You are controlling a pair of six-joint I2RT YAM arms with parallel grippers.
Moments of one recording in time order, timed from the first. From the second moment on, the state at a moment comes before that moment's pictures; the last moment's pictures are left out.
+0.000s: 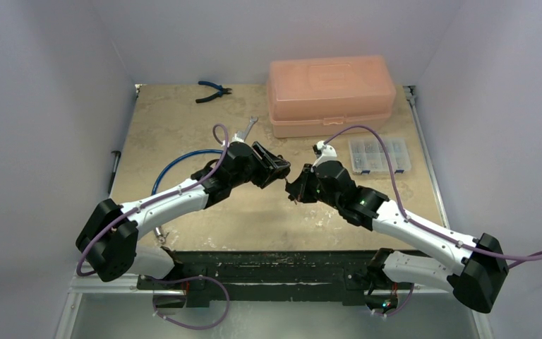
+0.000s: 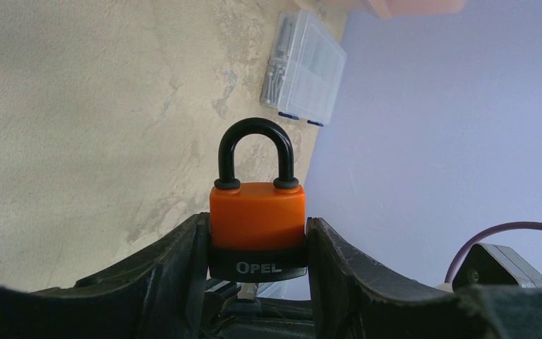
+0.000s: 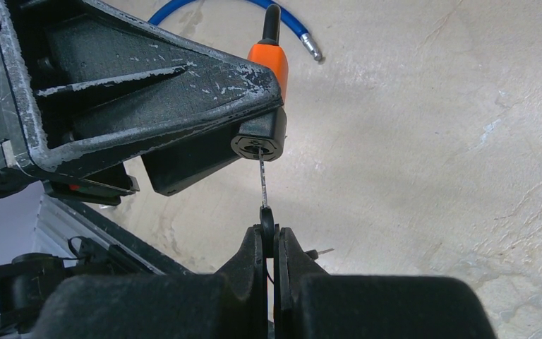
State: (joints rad) left arm -0.75 1.37 0.85 0.04 0.02 -1.41; right arm 0.85 1.06 0.75 -0.22 0.14 0.76
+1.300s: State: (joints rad) left arm -0.77 1.31 0.86 -0.04 -0.11 -1.33; right arm 0.85 1.21 0.92 -0.32 0.12 0.82
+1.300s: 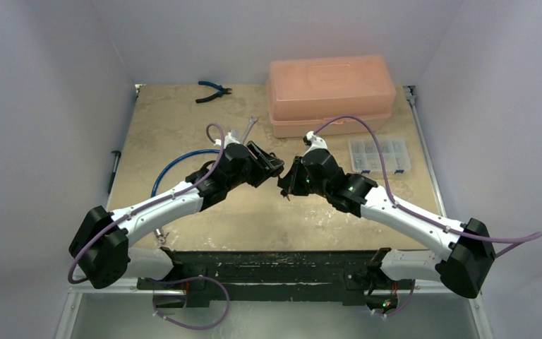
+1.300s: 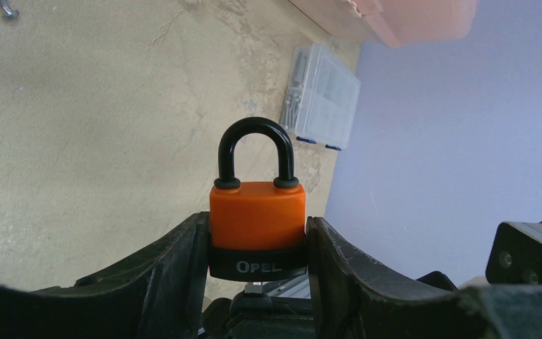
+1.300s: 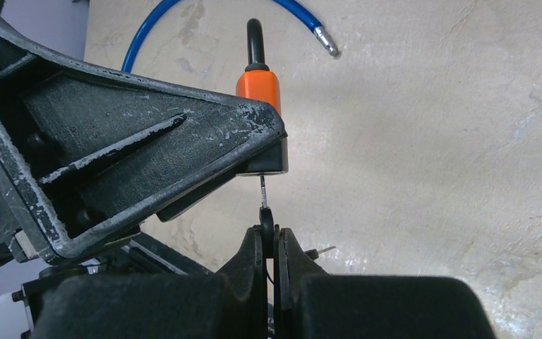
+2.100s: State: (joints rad) left arm -0.80 1.27 0.87 -0.12 -0.17 -1.29; right arm 0.85 1.23 0.95 -0.33 0.09 0.84
